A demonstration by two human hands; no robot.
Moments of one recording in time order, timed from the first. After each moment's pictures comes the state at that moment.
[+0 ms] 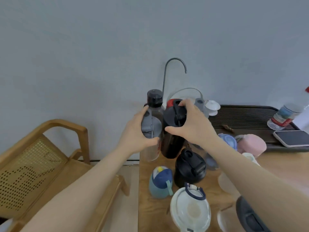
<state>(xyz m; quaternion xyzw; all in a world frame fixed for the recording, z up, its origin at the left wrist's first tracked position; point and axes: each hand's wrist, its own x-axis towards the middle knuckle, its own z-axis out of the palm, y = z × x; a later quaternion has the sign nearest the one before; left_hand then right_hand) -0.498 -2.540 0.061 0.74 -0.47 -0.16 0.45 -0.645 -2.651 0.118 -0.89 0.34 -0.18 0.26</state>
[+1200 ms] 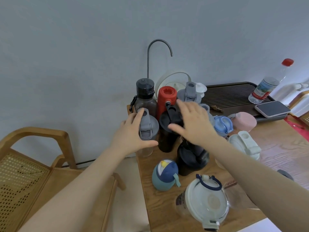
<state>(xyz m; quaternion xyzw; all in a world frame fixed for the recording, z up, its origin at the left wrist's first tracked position) -0.463 -2.551 0.029 0.77 -0.58 -0.15 0.22 -0.642 -2.660 0.061 -0.91 0.40 -0.09 0.01</state>
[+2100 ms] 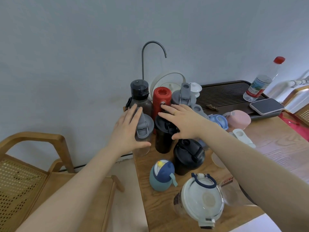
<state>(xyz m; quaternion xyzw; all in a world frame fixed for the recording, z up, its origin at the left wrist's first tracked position) -0.457 -2.555 0.029 0.74 -0.65 -0.08 0.18 -0.634 -2.683 0.076 -0.97 0.22 0.13 -0.02</state>
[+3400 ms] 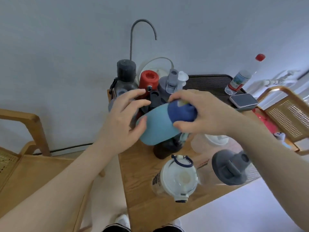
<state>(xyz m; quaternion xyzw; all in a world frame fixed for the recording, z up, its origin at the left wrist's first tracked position) -0.518 -2.519 0.071 0.59 -0.66 0.00 0.46 -0.698 -2.619 0.163 -0.95 0.27 -0.02 0.18</state>
